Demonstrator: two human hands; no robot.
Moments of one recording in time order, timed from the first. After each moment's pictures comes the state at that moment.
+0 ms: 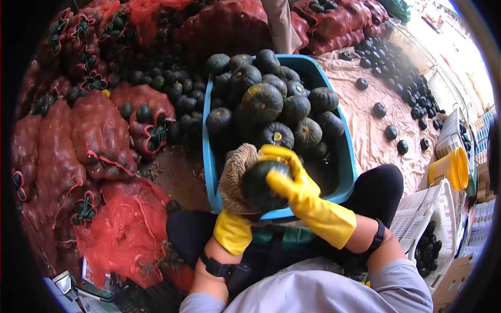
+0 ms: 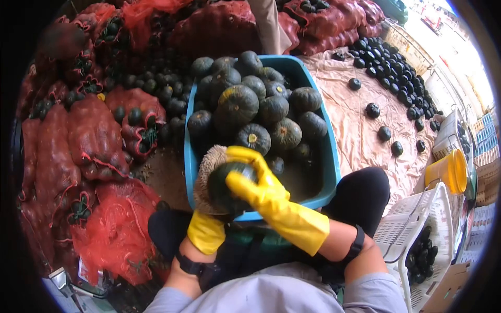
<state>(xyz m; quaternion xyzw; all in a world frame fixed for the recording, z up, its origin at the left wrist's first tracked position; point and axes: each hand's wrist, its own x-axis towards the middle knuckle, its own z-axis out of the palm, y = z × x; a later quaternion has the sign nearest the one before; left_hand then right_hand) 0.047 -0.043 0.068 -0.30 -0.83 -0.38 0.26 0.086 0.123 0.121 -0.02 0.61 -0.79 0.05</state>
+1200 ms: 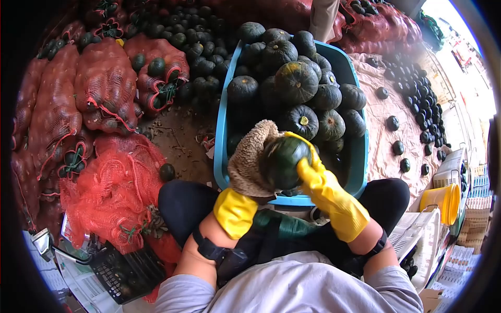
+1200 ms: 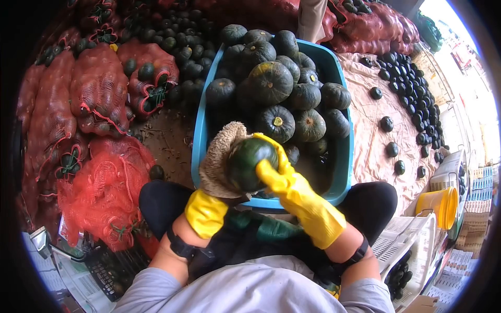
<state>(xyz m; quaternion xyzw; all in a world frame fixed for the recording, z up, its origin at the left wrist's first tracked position) 0.053 -0.055 0.060 -0.24 -0.82 -0.45 0.25 0.077 0.135 0.098 0.03 0.58 -0.79 0.21</state>
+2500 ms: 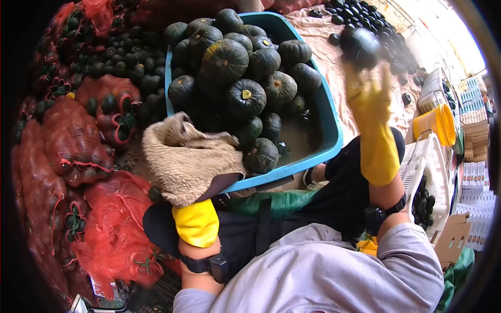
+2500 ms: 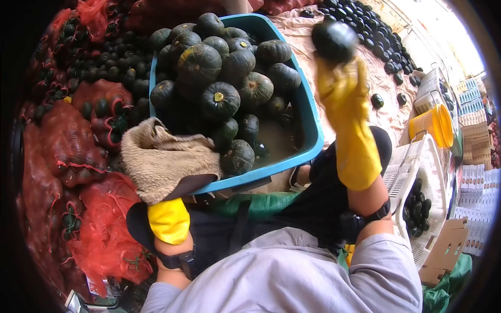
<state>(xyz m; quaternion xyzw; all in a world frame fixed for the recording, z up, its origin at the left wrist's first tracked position) 0.030 -0.086 0.092 -0.21 -0.94 -0.25 0.10 0.067 0.290 0.146 0.04 0.68 -0.71 -0.17</state>
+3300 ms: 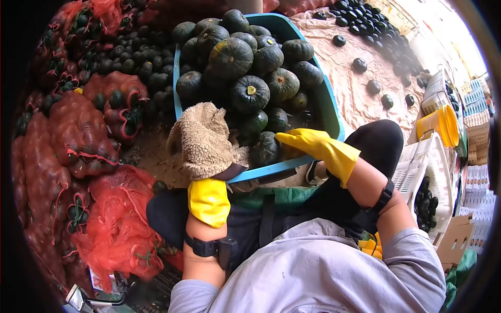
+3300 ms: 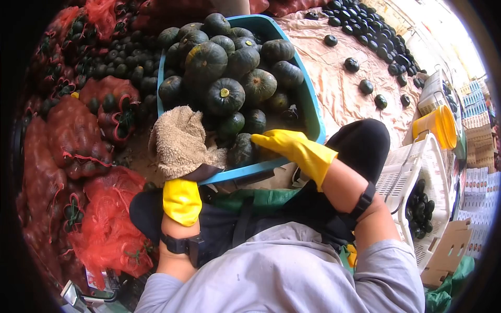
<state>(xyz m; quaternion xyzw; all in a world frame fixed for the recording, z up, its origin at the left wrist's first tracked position) 0.028 -0.061 0.041 -0.18 -0.93 -0.32 0.07 0.068 0.227 0.028 0.00 0.86 -0.32 0.39</state>
